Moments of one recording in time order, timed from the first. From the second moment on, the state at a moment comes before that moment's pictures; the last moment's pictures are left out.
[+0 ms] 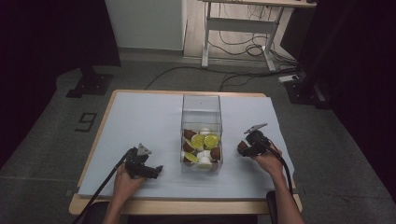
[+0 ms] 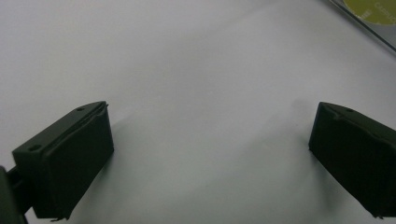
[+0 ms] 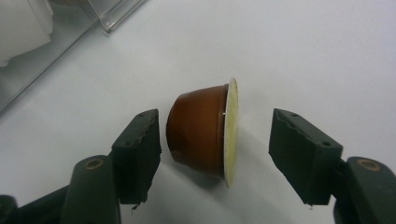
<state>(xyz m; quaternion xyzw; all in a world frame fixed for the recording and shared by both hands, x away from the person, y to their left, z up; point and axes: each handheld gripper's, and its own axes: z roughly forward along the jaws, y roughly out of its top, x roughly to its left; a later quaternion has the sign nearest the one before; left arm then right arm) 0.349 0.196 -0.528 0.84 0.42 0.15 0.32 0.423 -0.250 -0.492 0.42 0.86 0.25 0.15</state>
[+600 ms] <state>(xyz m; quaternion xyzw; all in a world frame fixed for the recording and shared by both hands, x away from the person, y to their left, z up) 0.349 0.196 -0.528 0.84 0.42 0.16 0.31 0.410 -0.255 -0.479 0.41 0.85 0.29 0.17</state>
